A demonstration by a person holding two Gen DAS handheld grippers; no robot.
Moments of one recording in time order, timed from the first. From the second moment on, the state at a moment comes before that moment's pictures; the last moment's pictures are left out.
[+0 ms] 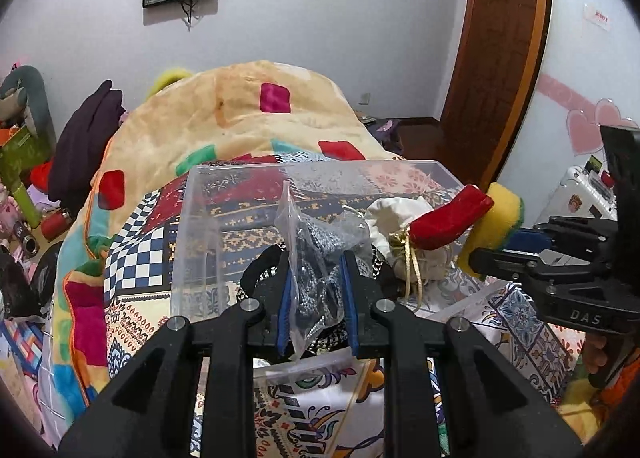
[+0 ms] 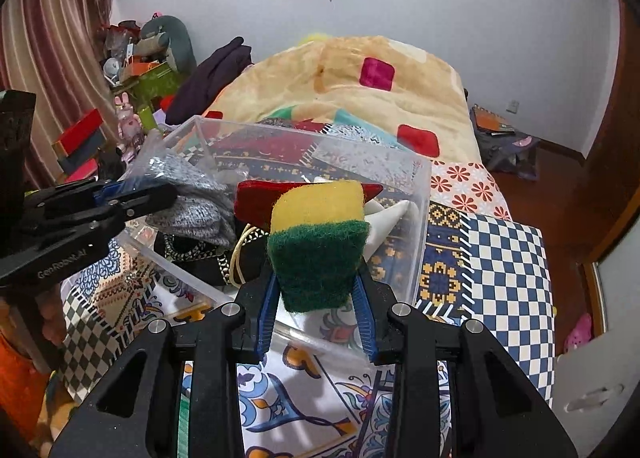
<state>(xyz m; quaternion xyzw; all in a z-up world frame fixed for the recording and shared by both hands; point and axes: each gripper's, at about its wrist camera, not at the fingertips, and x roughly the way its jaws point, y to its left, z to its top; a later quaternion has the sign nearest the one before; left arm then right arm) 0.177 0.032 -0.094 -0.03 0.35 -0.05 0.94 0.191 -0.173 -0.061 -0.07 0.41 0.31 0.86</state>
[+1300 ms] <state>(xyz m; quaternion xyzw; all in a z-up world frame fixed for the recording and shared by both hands) 0.053 0.017 -0.110 -0.02 0.37 -0.05 0.93 0.090 -0.182 -0.085 -0.06 0.43 0.36 0.82</state>
